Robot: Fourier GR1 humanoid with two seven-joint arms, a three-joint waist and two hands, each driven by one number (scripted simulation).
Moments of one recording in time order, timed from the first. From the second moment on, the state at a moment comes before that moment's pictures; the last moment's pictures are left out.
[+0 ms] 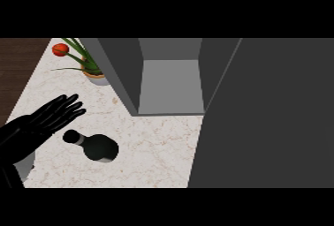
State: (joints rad) left arm -0.08 0.36 0.15 -1.66 0.70 -0.84 0.24; right arm -0.06 -0.17 0.53 -2.51 0.06 -0.35 0.64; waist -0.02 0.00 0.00
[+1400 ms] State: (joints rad) left arm -0.23 0.29 0.17 -1.04 -0.03 -0.84 -0.36; right arm -0.07 -0.28 0.62 -2.51 0.09 -0.46 0.58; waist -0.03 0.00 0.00
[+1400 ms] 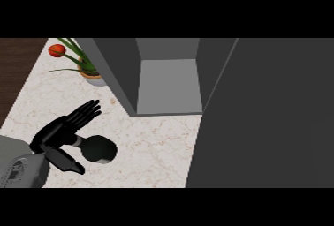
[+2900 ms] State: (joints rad) left arm -0.35 0.29 -0.03 -0.61 -0.08 -0.72 -0.63; right arm -0.09 -0.37 0.64 -2.50 0.08 -0.53 0.54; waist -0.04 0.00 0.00
